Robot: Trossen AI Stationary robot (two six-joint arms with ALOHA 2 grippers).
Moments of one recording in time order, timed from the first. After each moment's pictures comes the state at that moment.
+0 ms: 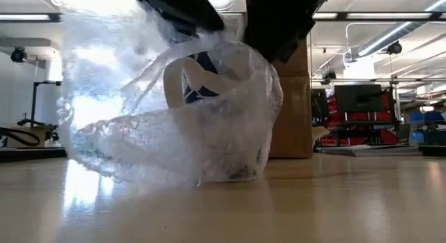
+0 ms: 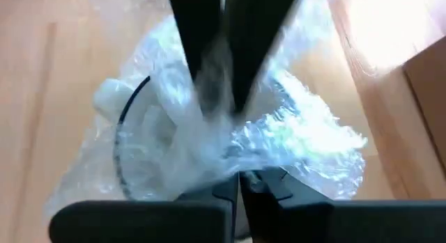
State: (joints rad) left arm -0.38 1.57 1.15 -0.25 -0.17 -0.31; right arm 0.41 1.94 1.36 -0.42 0.34 0.39
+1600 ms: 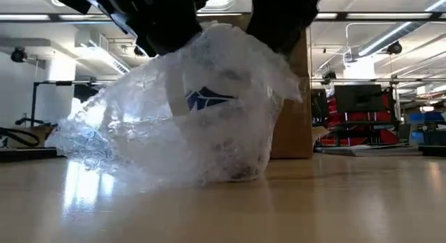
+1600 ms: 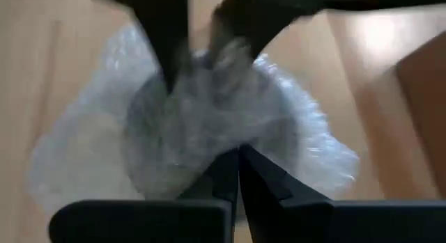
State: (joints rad) left arm -0.37 1.73 1.00 0.09 -0.17 -0.31; right arm 0.41 1.89 1.40 -0.53 0.34 0.38
